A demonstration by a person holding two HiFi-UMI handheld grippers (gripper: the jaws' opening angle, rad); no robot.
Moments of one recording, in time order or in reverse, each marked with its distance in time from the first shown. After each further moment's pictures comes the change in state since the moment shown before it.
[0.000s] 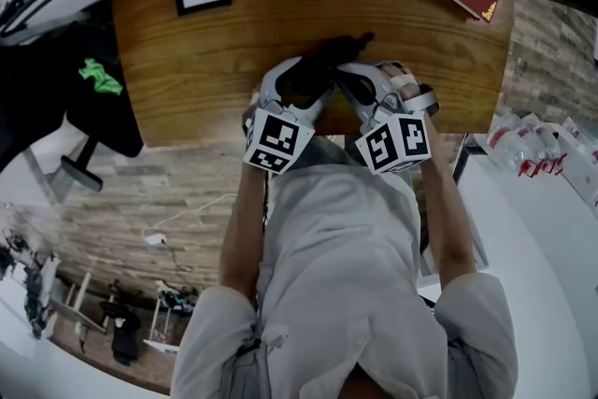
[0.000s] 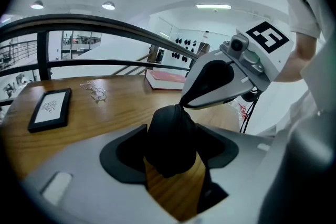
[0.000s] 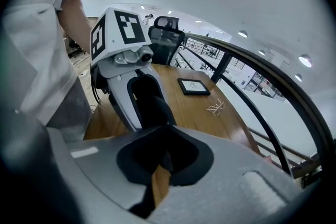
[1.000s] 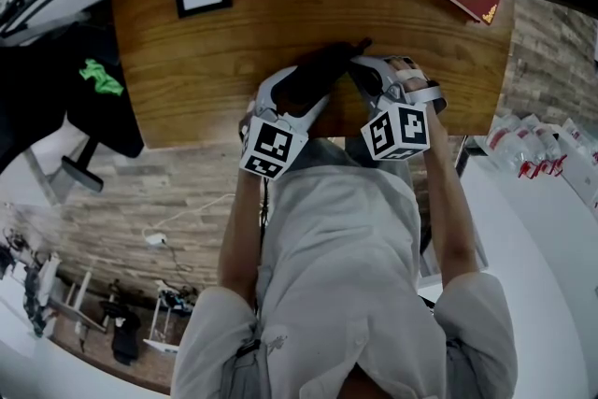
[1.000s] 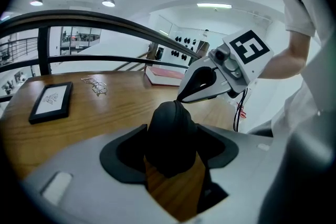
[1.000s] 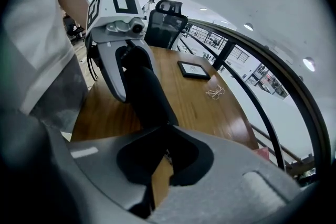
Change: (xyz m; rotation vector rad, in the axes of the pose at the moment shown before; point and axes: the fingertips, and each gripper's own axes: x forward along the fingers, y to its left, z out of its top) left arm -0.008 -0.002 -0.018 -0.010 0.022 -0.017; right arm 0.013 -0.008 -0.045 -0.042 0.145 -0.007
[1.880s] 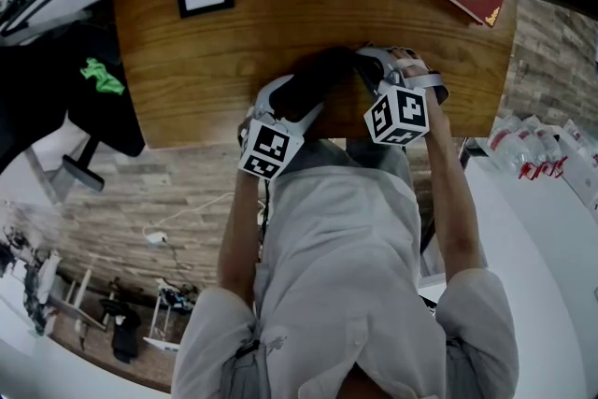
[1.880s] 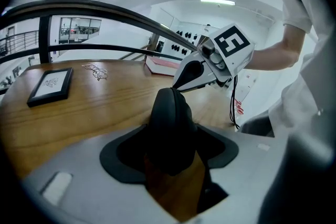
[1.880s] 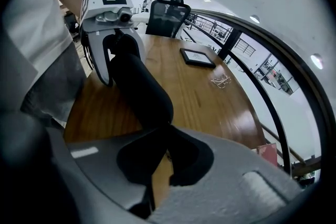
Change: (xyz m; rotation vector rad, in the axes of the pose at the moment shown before) left arm 0.000 -0.001 -0.035 -0.029 0.068 -0.022; right arm 0.025 -0.004 -0.027 -0.012 0.078 0.060
